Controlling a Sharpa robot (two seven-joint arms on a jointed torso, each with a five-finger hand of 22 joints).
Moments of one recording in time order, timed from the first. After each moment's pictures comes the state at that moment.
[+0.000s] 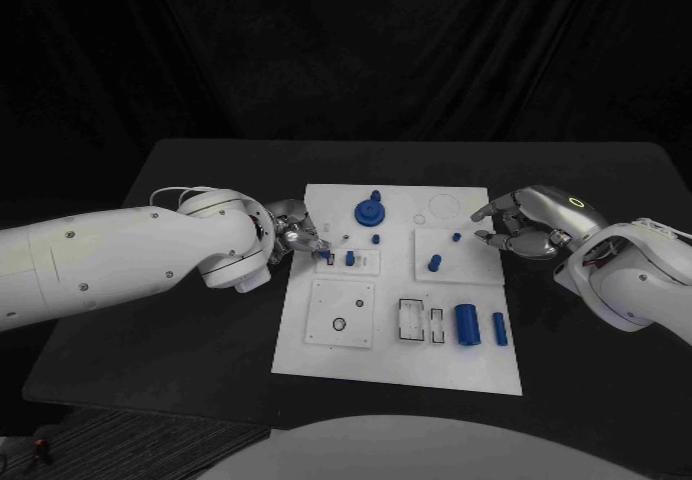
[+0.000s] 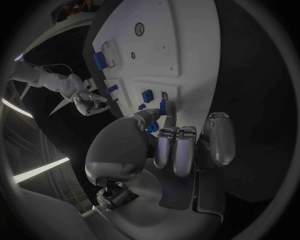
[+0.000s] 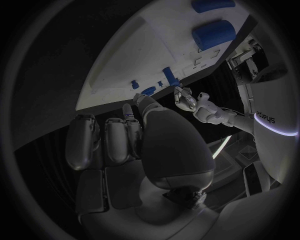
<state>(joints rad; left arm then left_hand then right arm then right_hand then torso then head) 1.35 -0.87 -0.22 1.70 -0.97 -0.16 -0.57 1.10 -0.01 0.46 0.05 0.46 1.01 0.06 0.25 1.10 1.46 -0.01 1.56 1.31 1.47 -0.05 1.57 1.31 0.06 1.40 0.06 1.32 1.31 1.28 -1.07 -0.25 1.67 -1.45 -0.54 -0.03 1.40 -0.03 0.18 0.16 0.41 0.92 0.11 0.14 0.08 1.46 0.01 1.26 1.39 1.46 -0.06 1.32 1.17 0.06 1.47 0.04 1.30 1.31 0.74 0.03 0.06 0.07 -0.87</state>
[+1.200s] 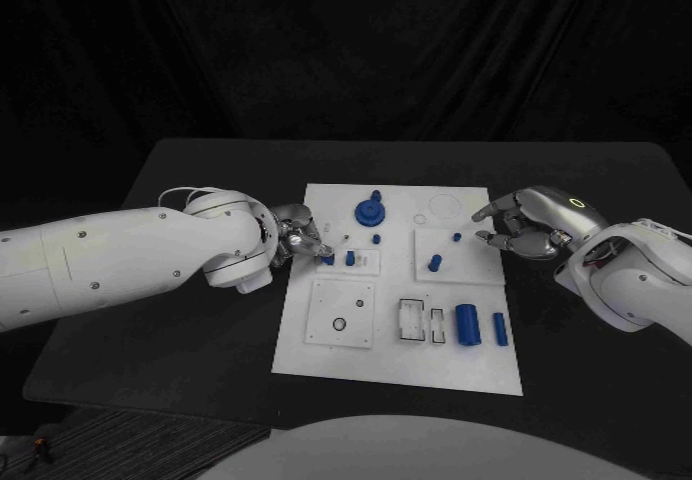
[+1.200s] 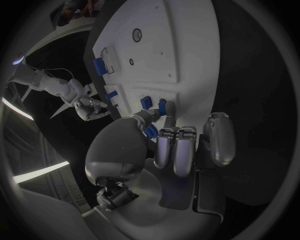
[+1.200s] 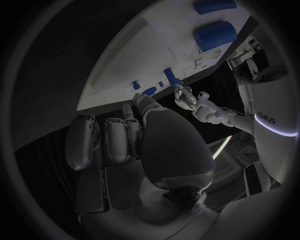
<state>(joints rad) 1.34 -0.85 -0.21 1.67 -0.97 -0.11 -0.55 1.09 -0.01 0.48 0.05 0.45 1.02 0.06 0.25 1.10 1.46 -0.01 1.56 1.31 1.47 -0.05 1.57 1.31 0.06 1.40 0.06 1.32 1.31 1.28 -1.07 -0.25 1.66 -1.45 -0.55 -0.03 1.41 -0.04 0.18 0.16 0.41 0.92 0.11 0.13 0.08 1.46 0.01 1.26 1.39 1.46 -0.06 1.32 1.18 0.06 1.47 0.04 1.30 1.31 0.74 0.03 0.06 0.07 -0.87</state>
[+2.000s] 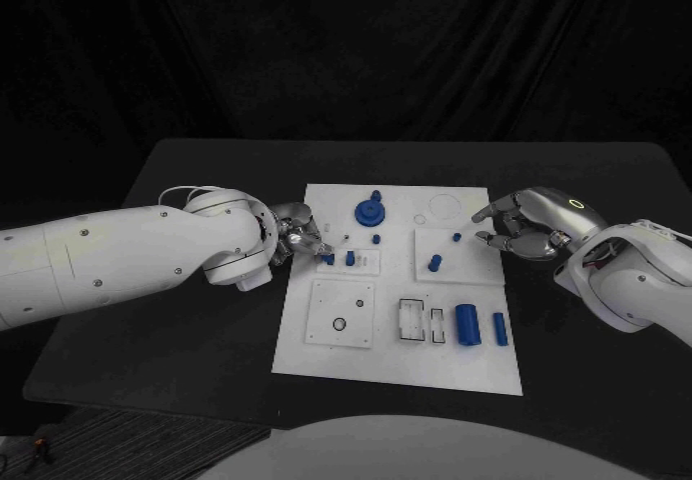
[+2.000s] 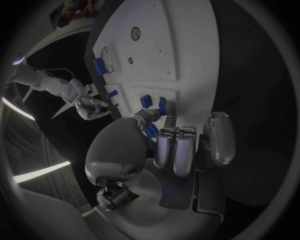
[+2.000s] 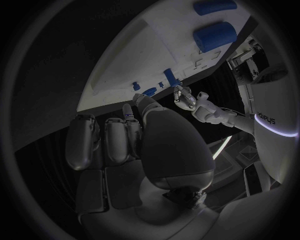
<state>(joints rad) 1.34 -0.85 -0.21 1.65 -0.97 -0.11 -0.53 1.09 0.00 0.48 0.05 0.44 1.02 0.06 0.25 1.11 1.46 -0.01 1.56 1.31 1.47 -0.05 1.57 1.31 0.06 1.40 0.06 1.32 1.31 1.28 -1.07 -0.25 1.66 -1.45 -0.55 -0.03 1.41 -0.04 0.19 0.16 0.41 0.92 0.11 0.13 0.08 1.46 0.01 1.26 1.39 1.46 -0.06 1.32 1.18 0.06 1.47 0.04 1.30 1.31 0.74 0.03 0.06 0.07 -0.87</state>
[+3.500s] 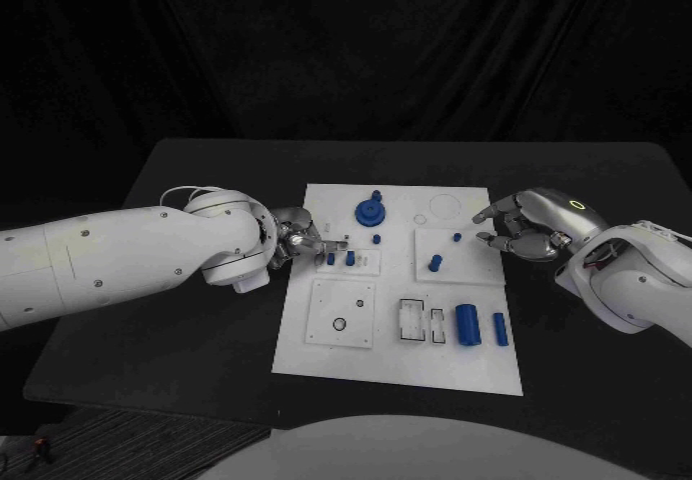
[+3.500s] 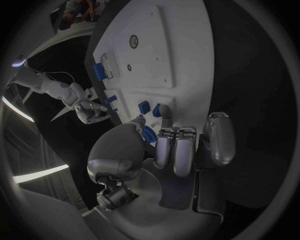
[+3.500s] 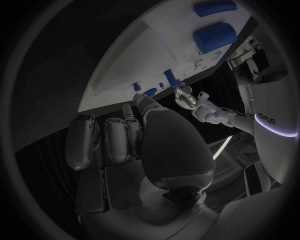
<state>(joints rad) 1.34 -0.85 -0.22 1.65 -0.97 -0.06 -0.53 0.86 0.07 0.06 0.29 0.11 0.96 0.04 0.46 1.30 1.47 -0.01 1.56 1.31 1.47 -0.05 1.57 1.31 0.06 1.39 0.05 1.32 1.31 1.27 -1.07 -0.25 1.66 -1.45 -0.55 -0.03 1.41 -0.04 0.19 0.16 0.41 0.92 0.11 0.13 0.08 1.46 0.01 1.26 1.39 1.46 -0.06 1.32 1.17 0.06 1.46 0.04 1.30 1.31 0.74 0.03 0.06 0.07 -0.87</state>
